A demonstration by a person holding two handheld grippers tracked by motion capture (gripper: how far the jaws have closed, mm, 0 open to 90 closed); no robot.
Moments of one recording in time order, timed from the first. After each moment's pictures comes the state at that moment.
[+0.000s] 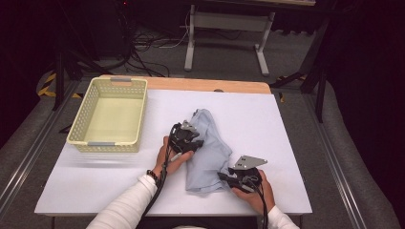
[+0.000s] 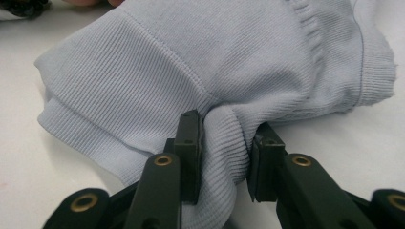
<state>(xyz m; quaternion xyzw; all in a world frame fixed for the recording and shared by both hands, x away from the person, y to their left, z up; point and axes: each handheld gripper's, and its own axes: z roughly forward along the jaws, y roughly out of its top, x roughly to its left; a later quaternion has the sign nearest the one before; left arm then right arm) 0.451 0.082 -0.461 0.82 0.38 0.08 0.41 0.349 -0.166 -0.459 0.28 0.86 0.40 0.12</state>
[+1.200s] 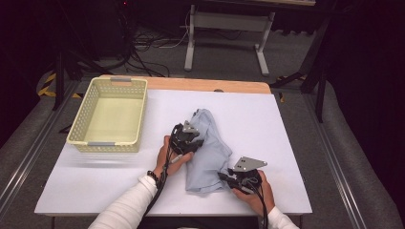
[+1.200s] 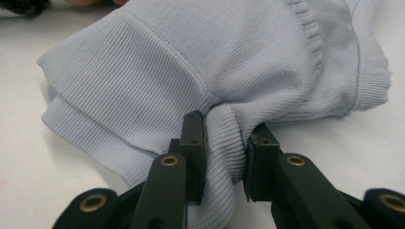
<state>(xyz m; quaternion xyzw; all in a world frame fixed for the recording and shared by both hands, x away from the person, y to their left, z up) 0.445 0.080 -0.458 0.83 0.36 0.12 0.41 0.344 -0.165 -0.459 0.27 0.86 0.40 0.14</state>
